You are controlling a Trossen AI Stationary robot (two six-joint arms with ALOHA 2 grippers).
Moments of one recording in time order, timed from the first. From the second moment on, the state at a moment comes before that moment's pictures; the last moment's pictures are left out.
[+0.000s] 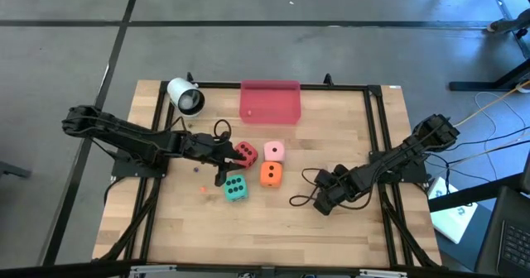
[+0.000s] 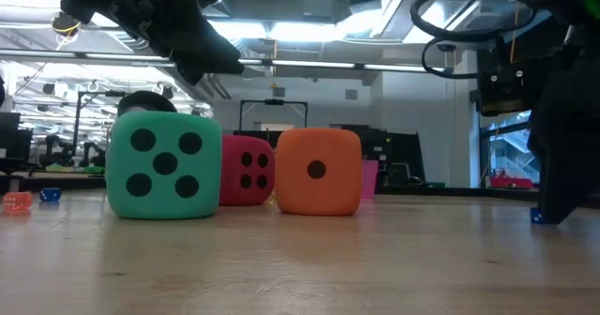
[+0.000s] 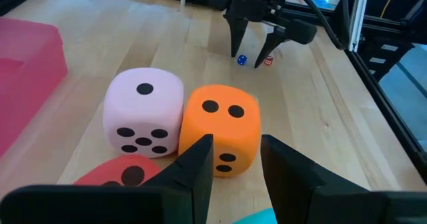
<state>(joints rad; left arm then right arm) -0.09 1.12 0.58 0.16 -0.05 -0.21 0.54 1.55 0.71 -0.51 0.24 1.11</state>
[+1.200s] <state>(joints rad) -0.09 1.12 0.58 0.16 -0.05 -0.21 0.54 1.55 0.71 -0.50 0.24 1.09</state>
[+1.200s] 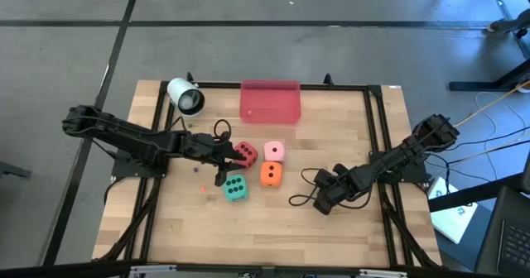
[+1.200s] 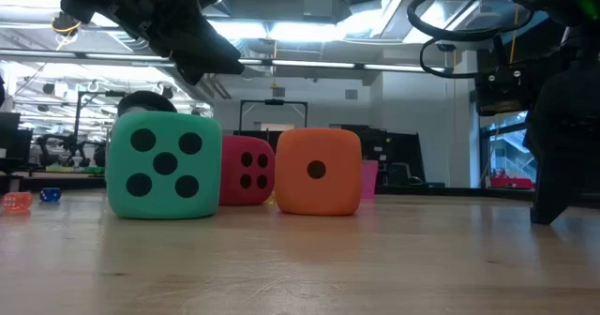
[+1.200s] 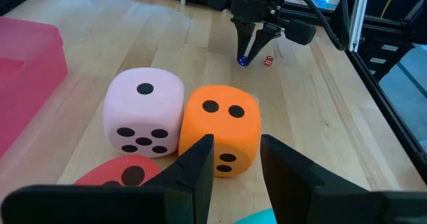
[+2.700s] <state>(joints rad) 0.02 1.09 0.58 0.48 0.00 -0.50 0.49 1.55 1.21 -0.52 0.99 -0.09</state>
